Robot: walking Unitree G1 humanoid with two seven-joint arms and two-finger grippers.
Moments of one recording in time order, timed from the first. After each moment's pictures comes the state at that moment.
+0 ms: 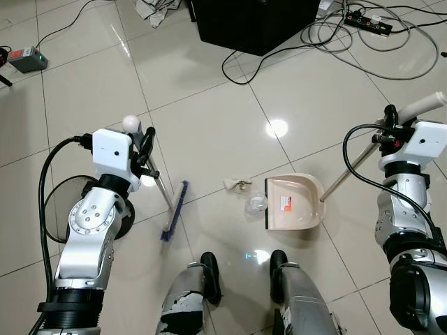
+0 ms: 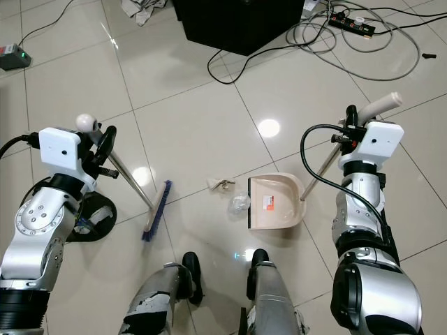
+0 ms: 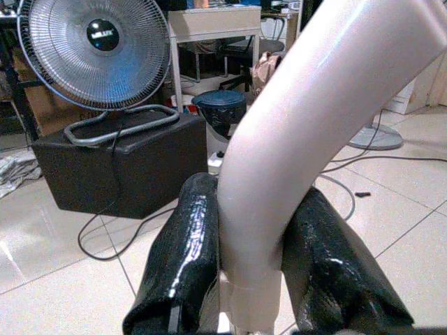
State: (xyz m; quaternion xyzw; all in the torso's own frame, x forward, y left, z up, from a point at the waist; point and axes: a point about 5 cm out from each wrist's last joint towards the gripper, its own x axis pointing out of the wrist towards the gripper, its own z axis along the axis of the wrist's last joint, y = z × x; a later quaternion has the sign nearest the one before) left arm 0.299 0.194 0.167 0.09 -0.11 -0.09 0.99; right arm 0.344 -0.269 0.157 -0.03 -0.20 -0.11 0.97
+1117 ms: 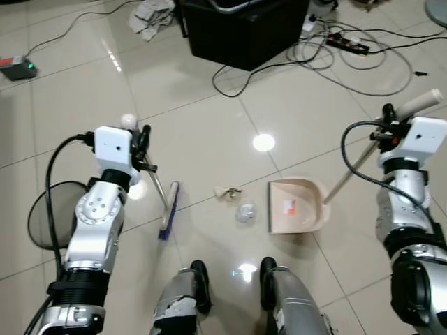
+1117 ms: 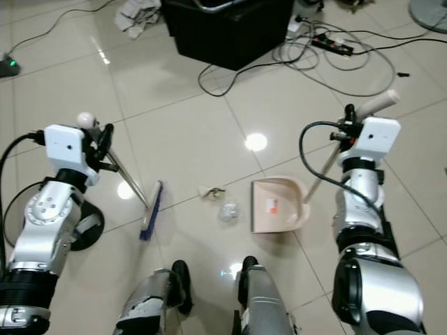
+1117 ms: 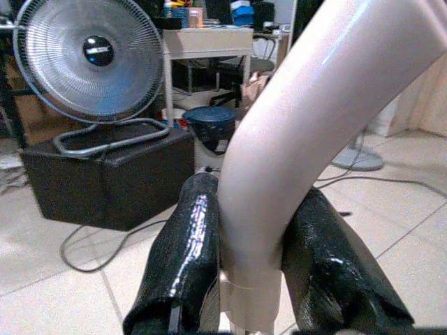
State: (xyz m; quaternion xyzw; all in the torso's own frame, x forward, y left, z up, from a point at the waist) left arm 0.320 0.205 0.156 0.09 -0.10 -0.05 0.99; right arm 0.348 -0.266 0.158 -0.03 -0.19 -0.12 0.97
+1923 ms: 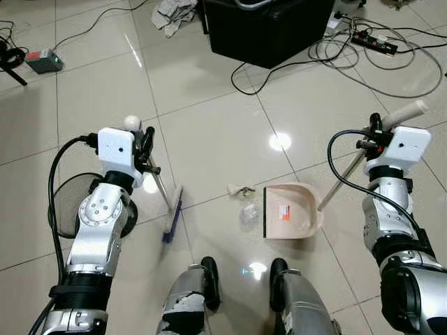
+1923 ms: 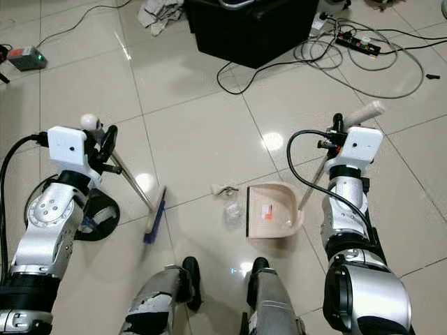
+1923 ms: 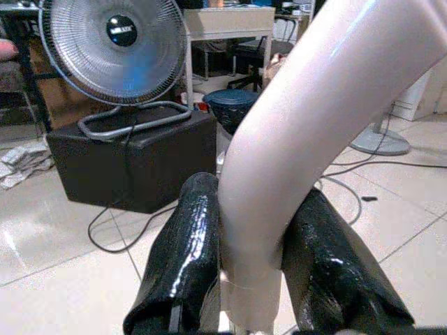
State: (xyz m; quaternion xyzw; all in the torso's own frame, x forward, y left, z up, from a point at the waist) left arm 0.316 0.197 0.155 0.08 -0.10 -0.06 0.99; right arm 0.346 -0.250 0.142 -0.04 -0.17 -0.13 0.98
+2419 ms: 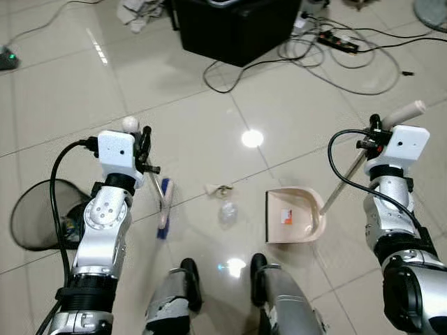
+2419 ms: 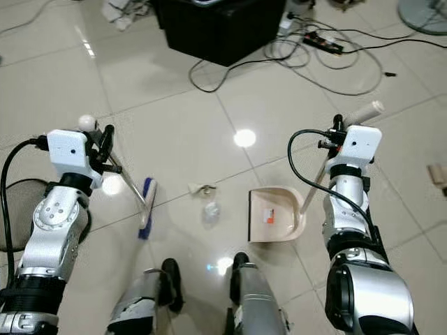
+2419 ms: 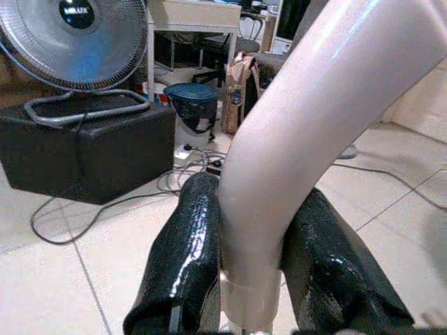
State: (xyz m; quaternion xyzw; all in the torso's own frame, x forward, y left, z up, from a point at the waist) left arm 0.314 0.193 0.151 0.08 -0.12 -0.03 0.99; right arm 0.348 -0.254 0.143 -0.05 -0.16 -0.13 0.98
